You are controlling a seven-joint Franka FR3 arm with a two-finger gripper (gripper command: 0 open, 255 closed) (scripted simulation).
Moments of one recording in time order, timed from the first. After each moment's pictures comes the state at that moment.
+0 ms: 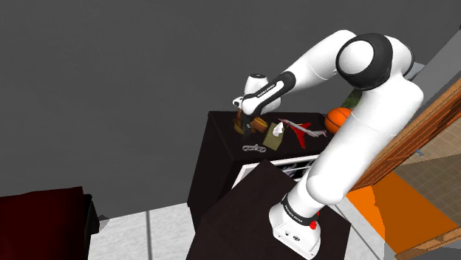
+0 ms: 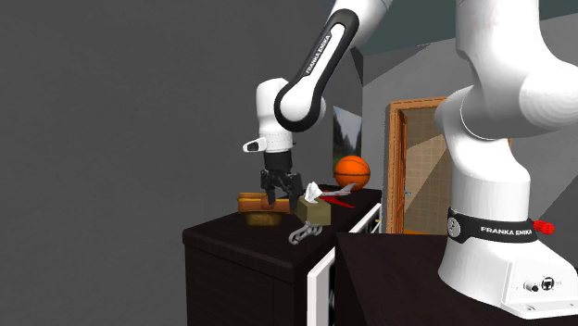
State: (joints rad) arm -0.01 0.05 -0.38 -2.54 -0.21 2.55 -1.02
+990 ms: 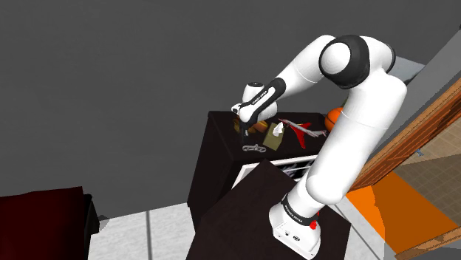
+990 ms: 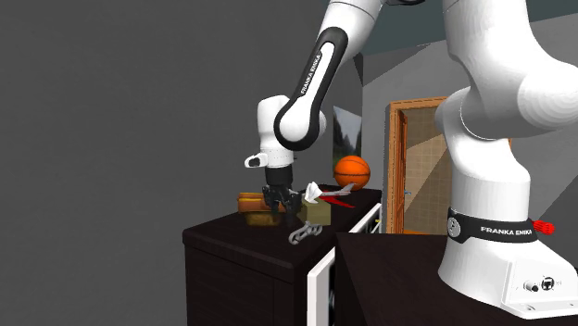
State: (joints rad) arm -0.02 0.17 -0.37 -2.55 -0.17 2.67 -1.06
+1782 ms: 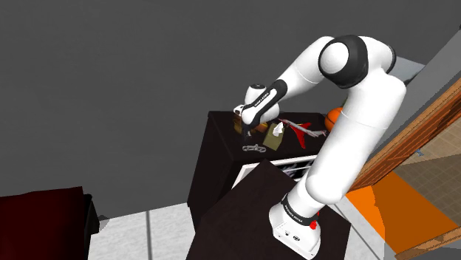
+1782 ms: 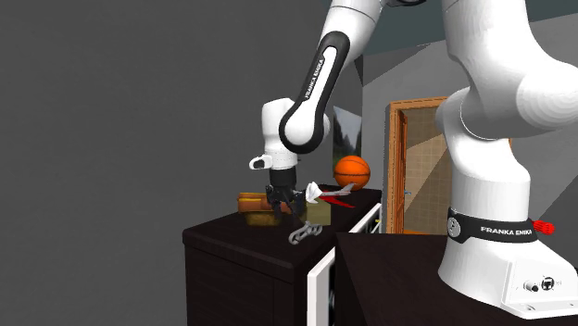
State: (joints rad) arm -0.03 0.17 -0.40 -2.56 -0.20 2.70 -1.07
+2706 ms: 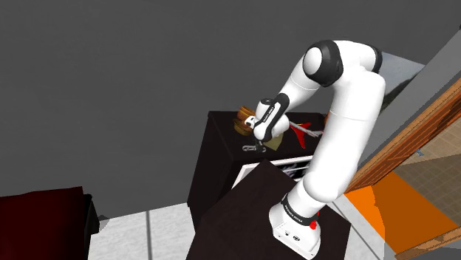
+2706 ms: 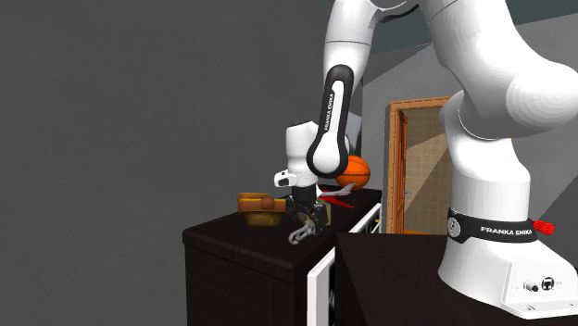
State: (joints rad) arm -0.12 0.32 -0.50 -2.63 -0.38 2.97 -1.10
